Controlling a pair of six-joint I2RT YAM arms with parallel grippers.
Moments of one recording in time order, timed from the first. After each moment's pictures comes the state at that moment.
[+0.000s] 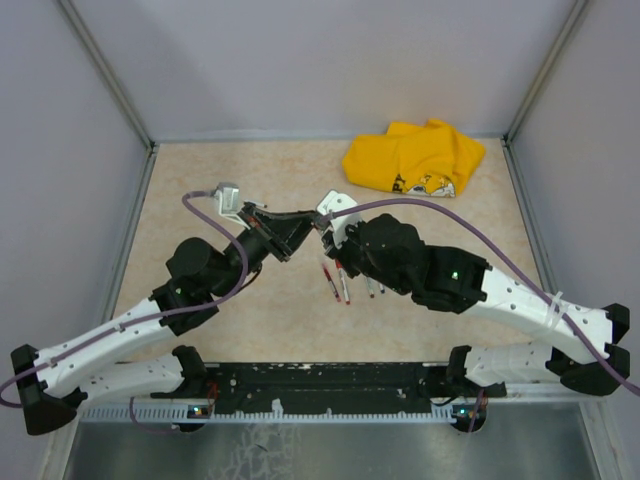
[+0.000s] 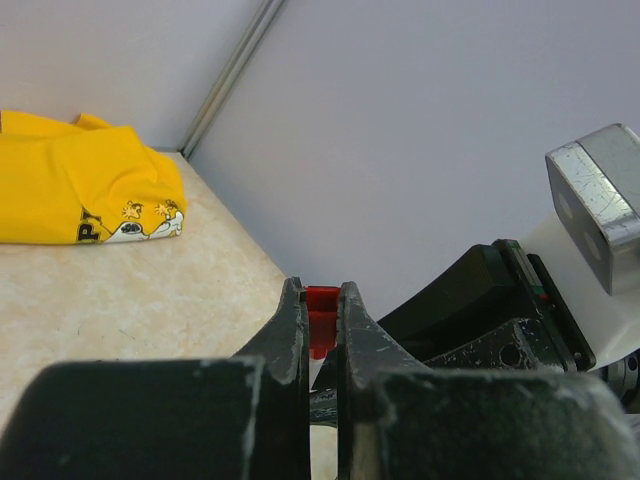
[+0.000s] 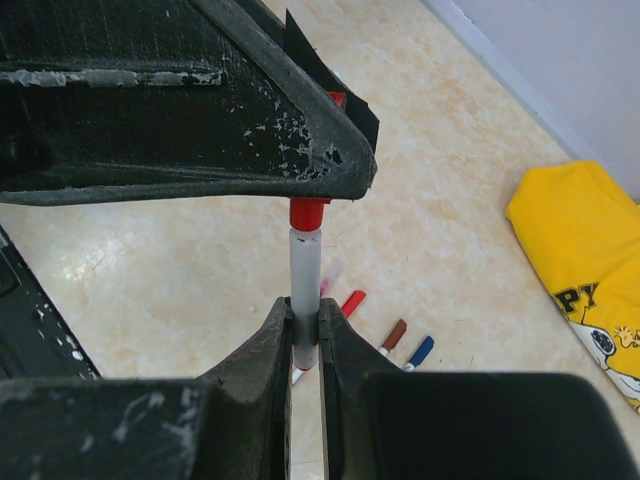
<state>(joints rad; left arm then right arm) -1.02 0.91 0.81 0.34 -0.19 -0.64 1.20 1.11 1.31 -0.55 0.38 -0.08</state>
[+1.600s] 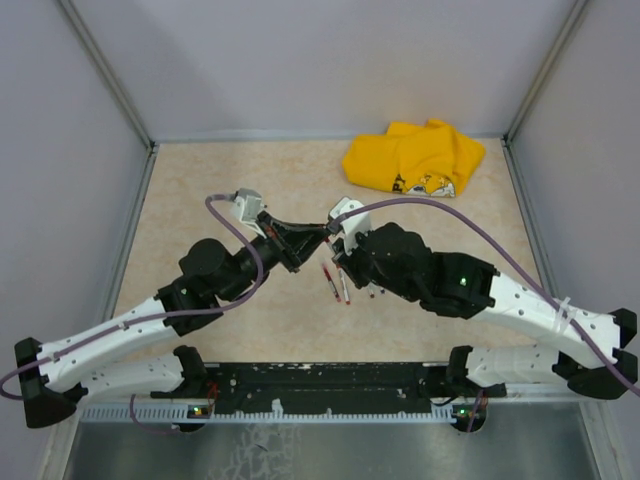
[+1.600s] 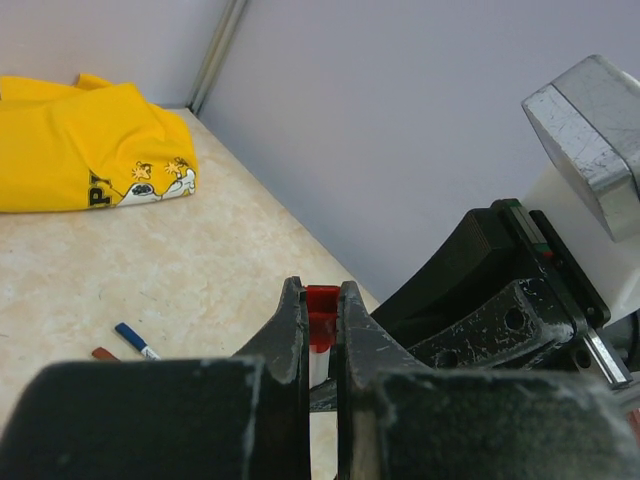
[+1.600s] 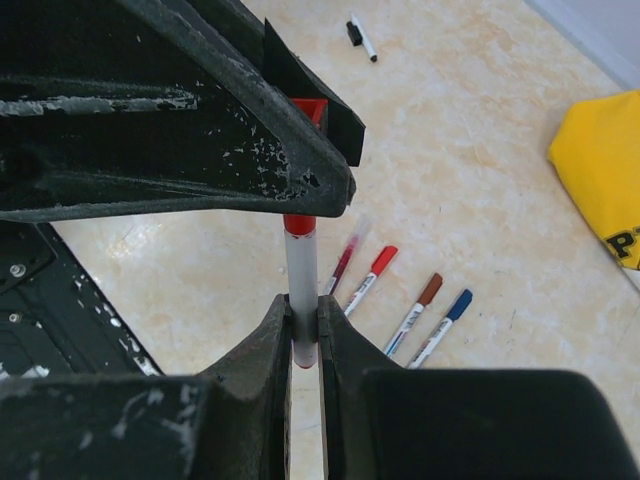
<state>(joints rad) -1.07 0.94 0.83 0.25 -0.18 -0.53 1.20 1.06 1.26 -0.63 0.38 0.05</state>
